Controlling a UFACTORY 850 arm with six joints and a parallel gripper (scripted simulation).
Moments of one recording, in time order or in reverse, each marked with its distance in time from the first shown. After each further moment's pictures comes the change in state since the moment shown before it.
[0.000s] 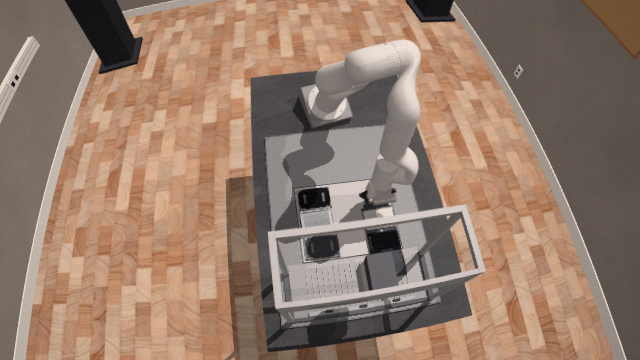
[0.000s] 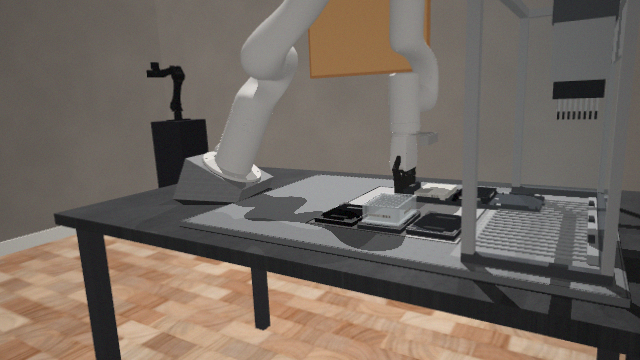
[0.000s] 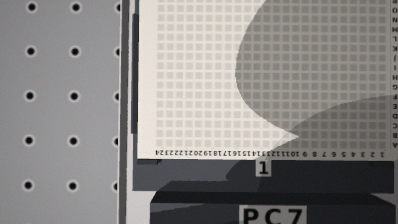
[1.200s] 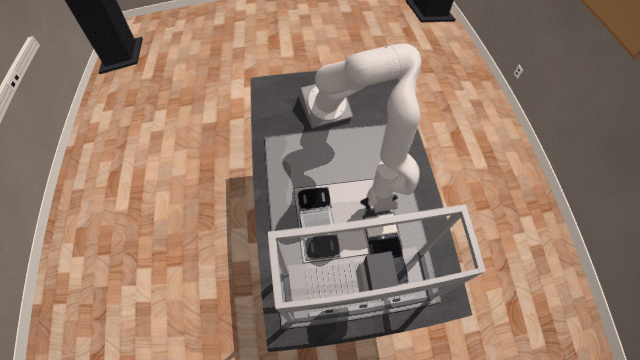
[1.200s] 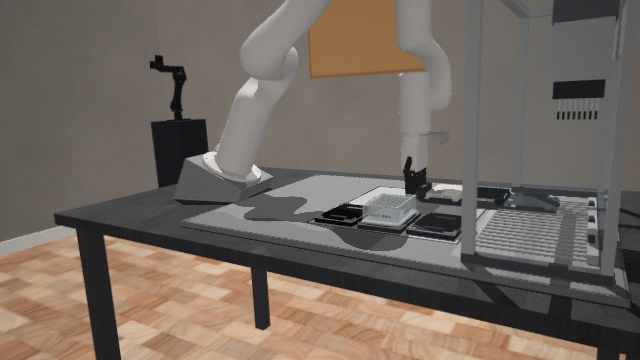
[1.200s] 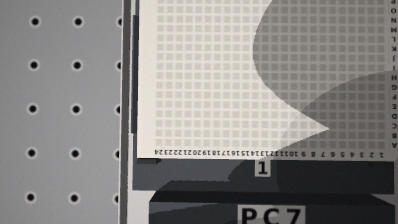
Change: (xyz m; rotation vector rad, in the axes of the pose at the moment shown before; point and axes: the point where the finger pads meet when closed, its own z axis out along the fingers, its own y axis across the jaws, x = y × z) arm 0.032 0.000 0.000 0.014 0.010 0.000
